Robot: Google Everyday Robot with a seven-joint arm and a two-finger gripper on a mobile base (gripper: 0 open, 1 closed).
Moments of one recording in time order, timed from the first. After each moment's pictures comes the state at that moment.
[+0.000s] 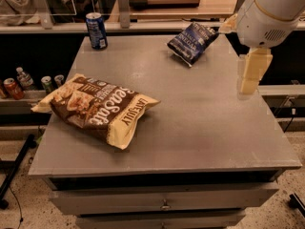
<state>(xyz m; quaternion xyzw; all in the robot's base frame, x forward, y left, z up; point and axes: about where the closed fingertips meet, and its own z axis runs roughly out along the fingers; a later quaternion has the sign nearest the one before) 0.522 -0.199 0.961 -0.70 0.69 -0.06 0.16</state>
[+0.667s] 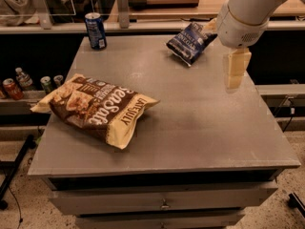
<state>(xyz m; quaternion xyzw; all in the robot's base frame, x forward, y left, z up) 0.575 -0.183 0.937 -0.75 0.64 -0.10 0.15</state>
